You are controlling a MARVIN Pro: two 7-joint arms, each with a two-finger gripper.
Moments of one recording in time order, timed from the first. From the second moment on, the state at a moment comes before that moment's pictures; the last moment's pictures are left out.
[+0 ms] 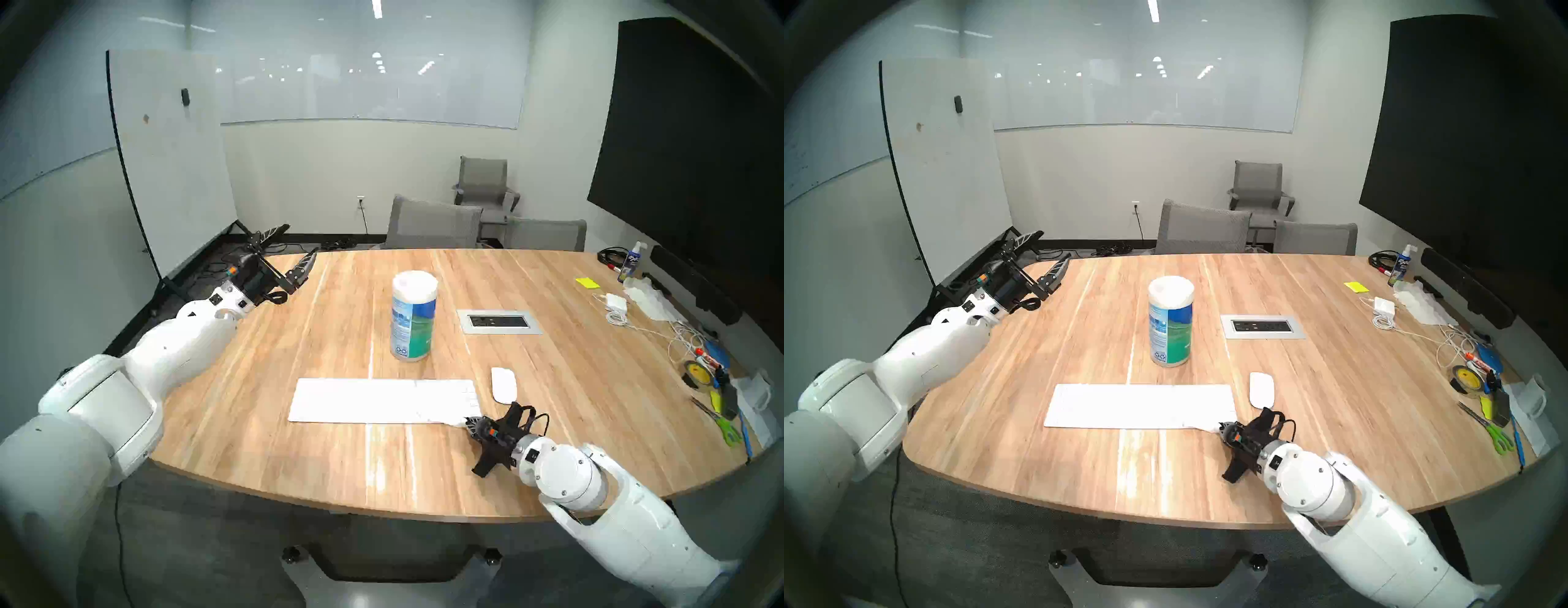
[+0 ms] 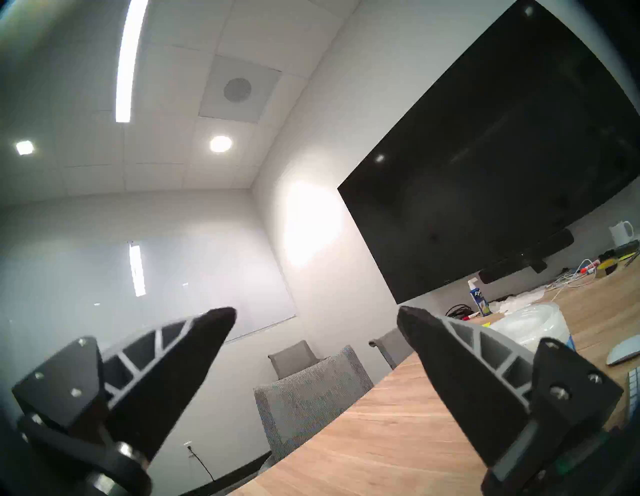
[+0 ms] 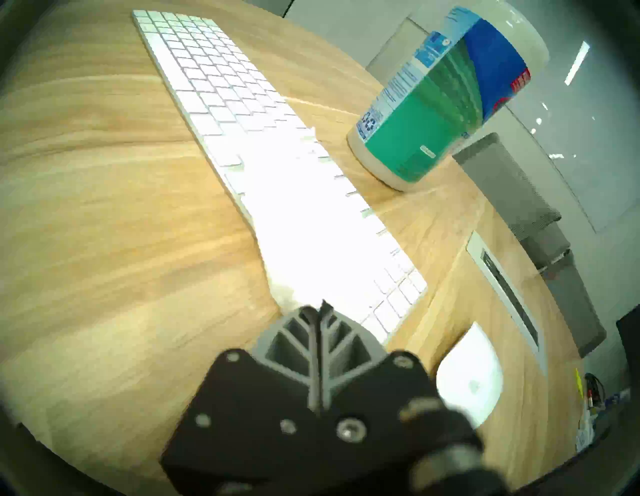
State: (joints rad) left arm 0.58 -1.06 -0.63 -0.45 -1.15 -0.96 -0.86; right arm -1.73 -0.91 1.20 -1.83 -0.21 0.31 0.24
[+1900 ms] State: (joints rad) left arm 0.58 -1.06 -0.64 -0.45 -1.14 -0.96 -0.86; right arm -1.71 -0.97 1.20 -1.82 -0.20 0.34 0.16
